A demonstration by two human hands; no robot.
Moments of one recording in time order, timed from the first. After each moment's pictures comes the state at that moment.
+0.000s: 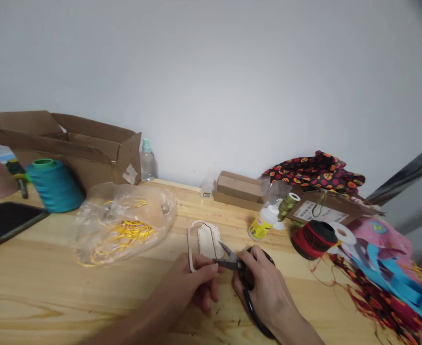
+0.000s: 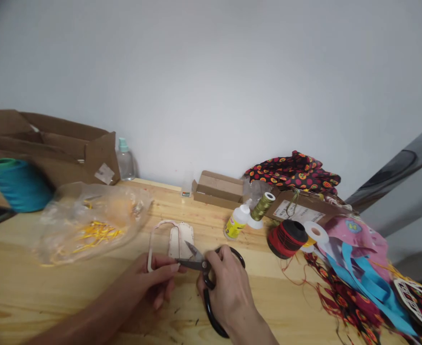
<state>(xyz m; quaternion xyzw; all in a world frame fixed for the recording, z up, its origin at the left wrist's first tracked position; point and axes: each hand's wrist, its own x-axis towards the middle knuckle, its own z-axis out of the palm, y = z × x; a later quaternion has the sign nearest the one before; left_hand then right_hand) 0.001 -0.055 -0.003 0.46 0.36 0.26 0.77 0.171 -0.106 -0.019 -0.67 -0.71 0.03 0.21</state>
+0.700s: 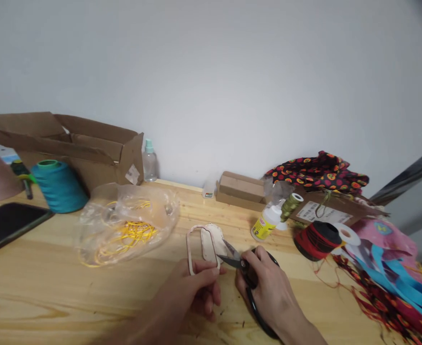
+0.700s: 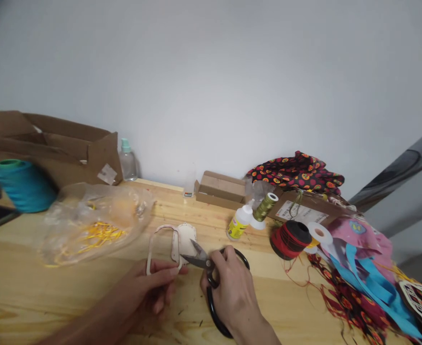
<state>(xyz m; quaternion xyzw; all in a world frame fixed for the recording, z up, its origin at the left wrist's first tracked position) -0.002 -0.062 -0.008 0.37 0.38 0.28 0.81 0.168 -0.107 -0.017 -0.69 -0.71 -0.01 0.18</state>
